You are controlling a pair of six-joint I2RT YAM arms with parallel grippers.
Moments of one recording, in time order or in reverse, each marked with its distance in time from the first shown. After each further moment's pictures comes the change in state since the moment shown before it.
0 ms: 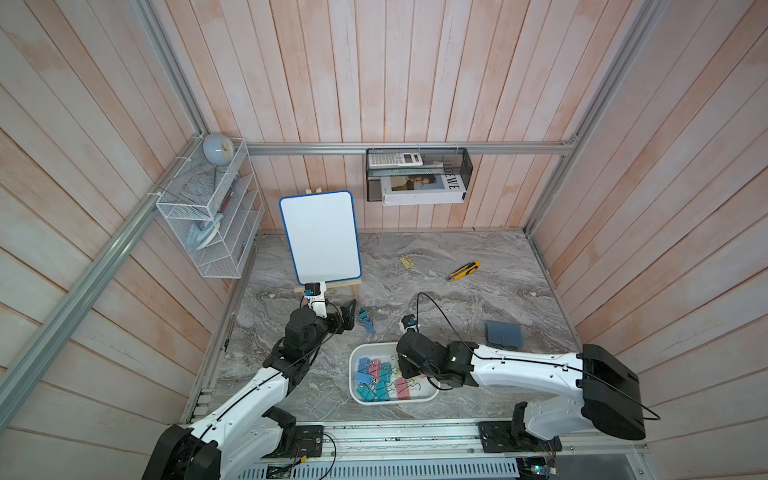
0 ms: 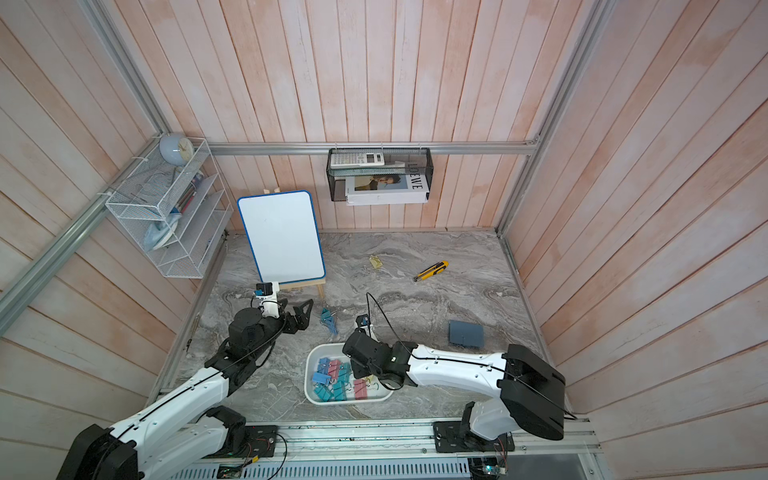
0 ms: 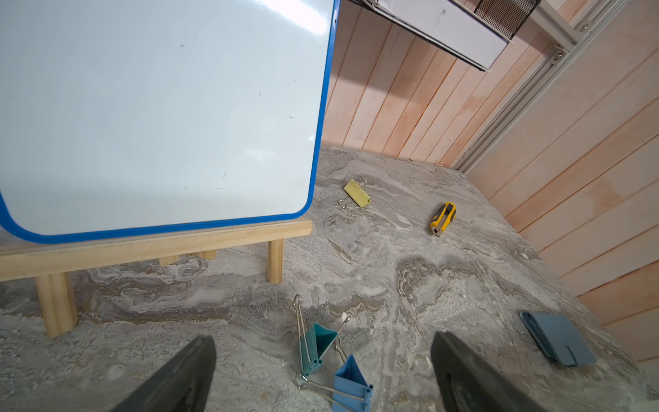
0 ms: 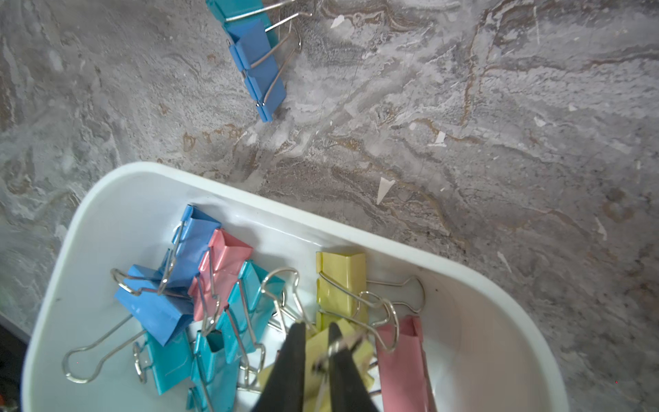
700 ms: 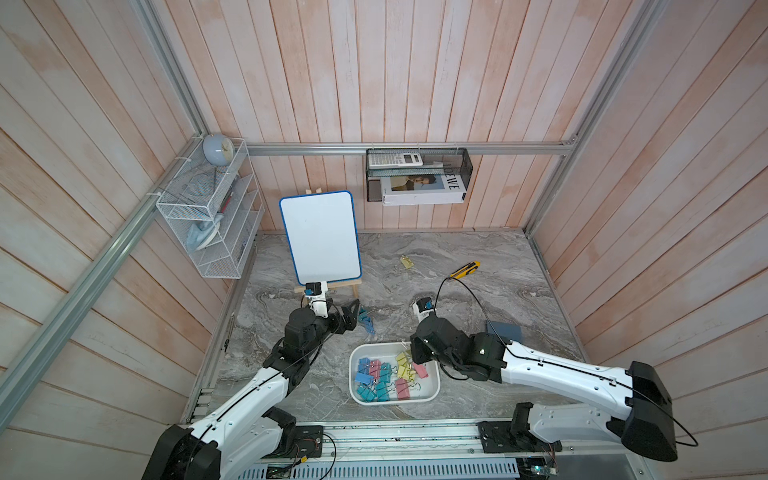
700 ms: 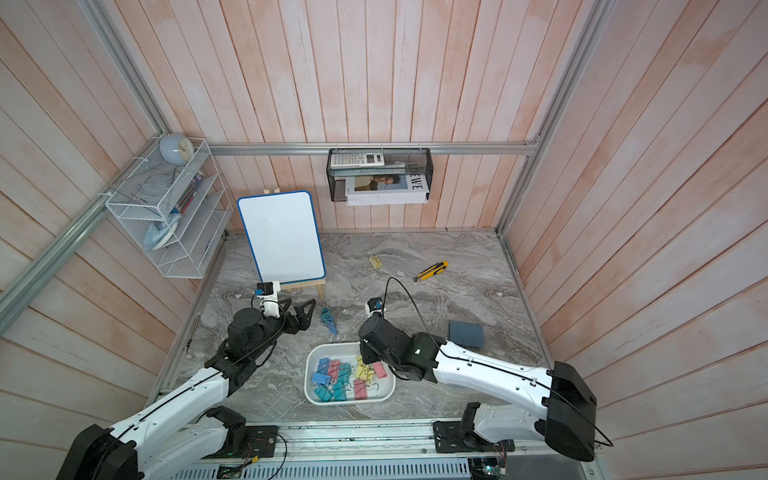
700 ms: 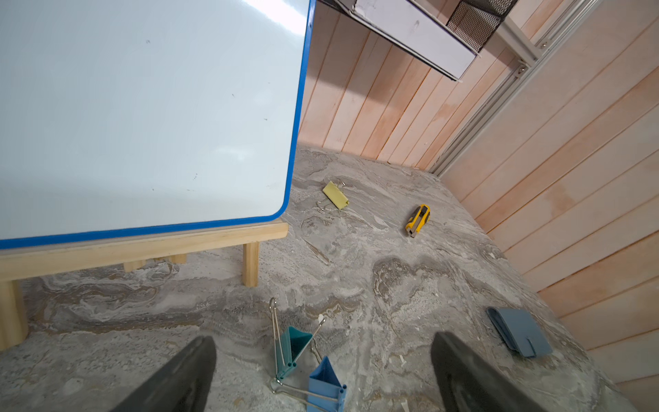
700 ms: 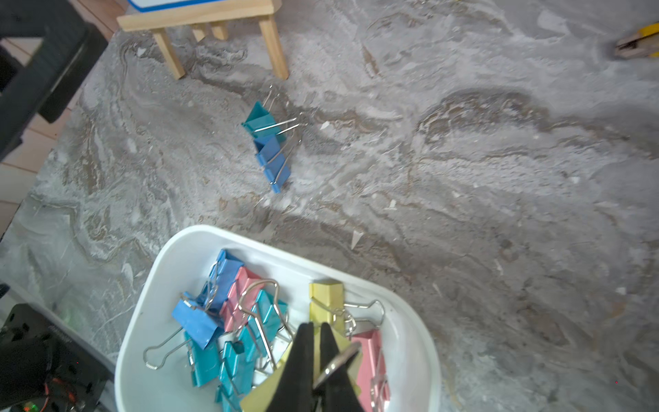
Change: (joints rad) left arm 0.000 -0.004 0.000 0.024 0.046 -0.030; right arm -0.029 -0.191 0.032 -0.050 0.037 -0.048
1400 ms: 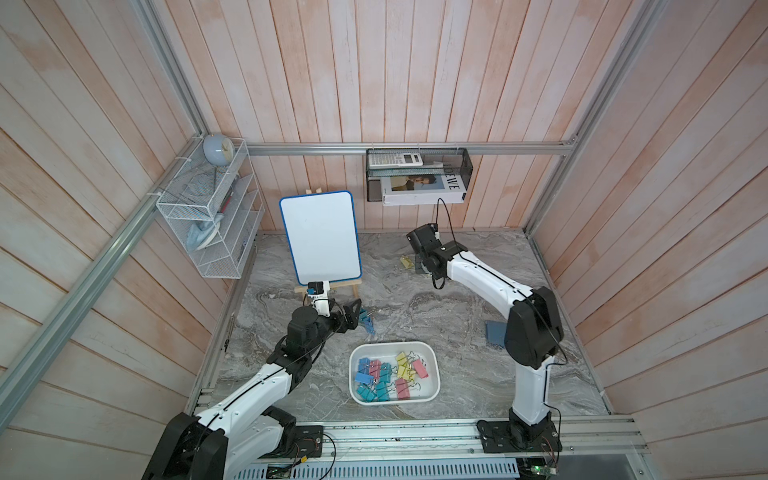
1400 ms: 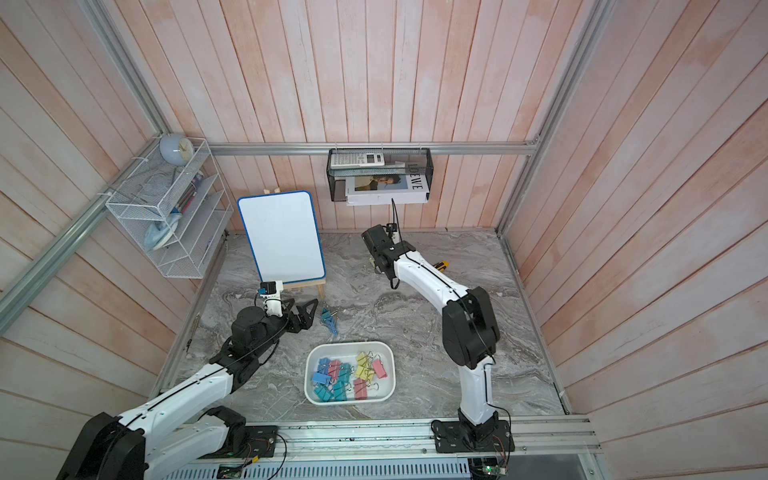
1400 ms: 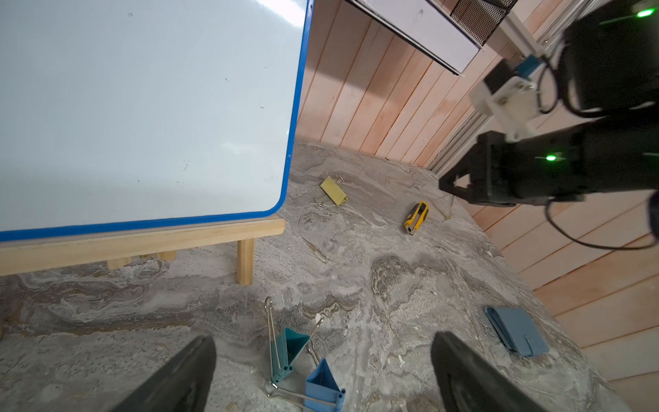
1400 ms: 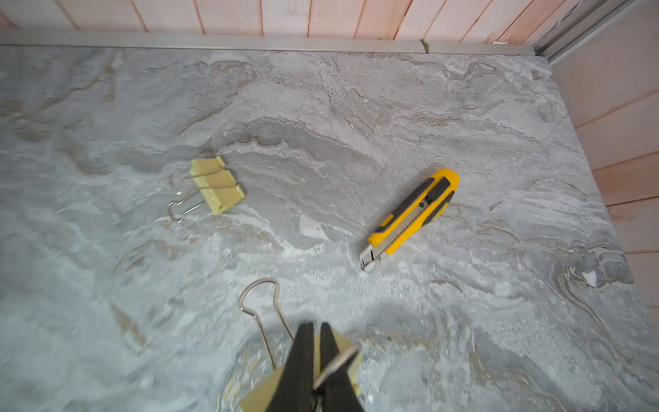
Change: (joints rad) left arm 0.000 0.064 0.000 0.055 0.037 -0.026; right arm -0.518 0.610 0.749 -0.267 0.212 -0.230
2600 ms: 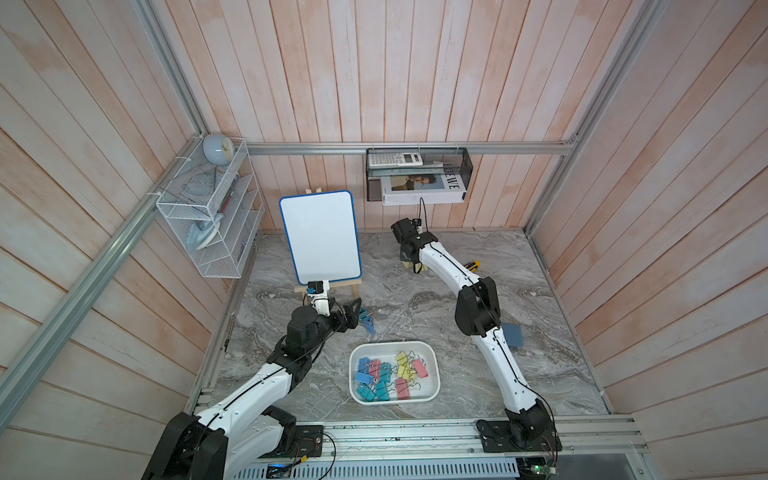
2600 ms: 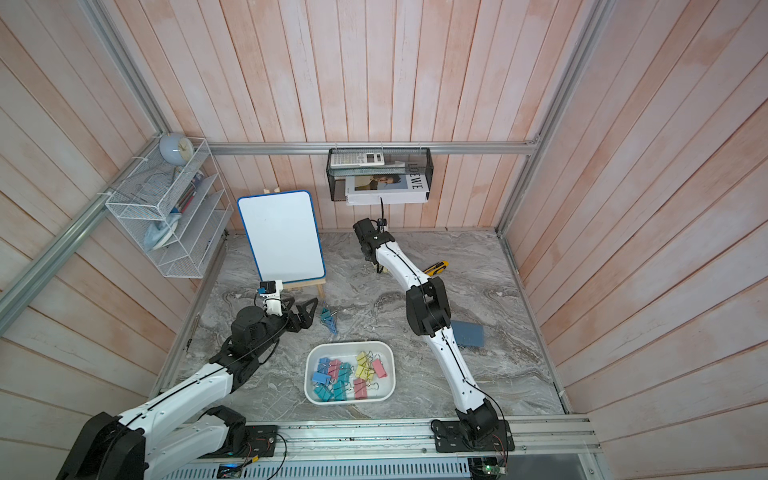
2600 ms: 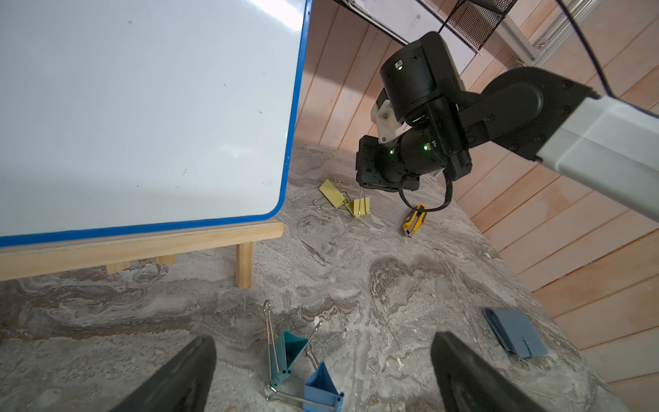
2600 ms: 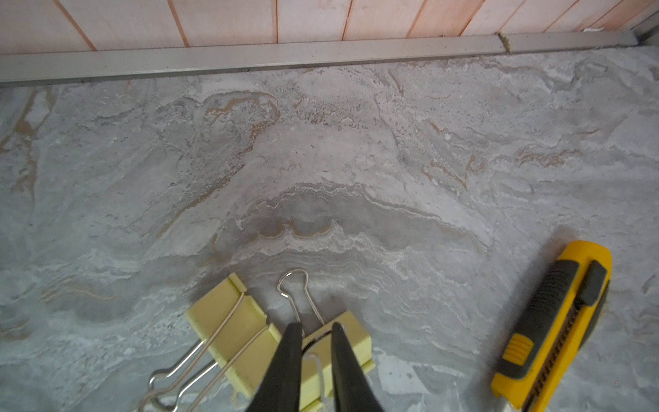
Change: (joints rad) left arm 0.000 0.000 0.000 0.011 0.000 0.000; right arm -0.086 0.781 0.887 -0.181 0.013 0.021
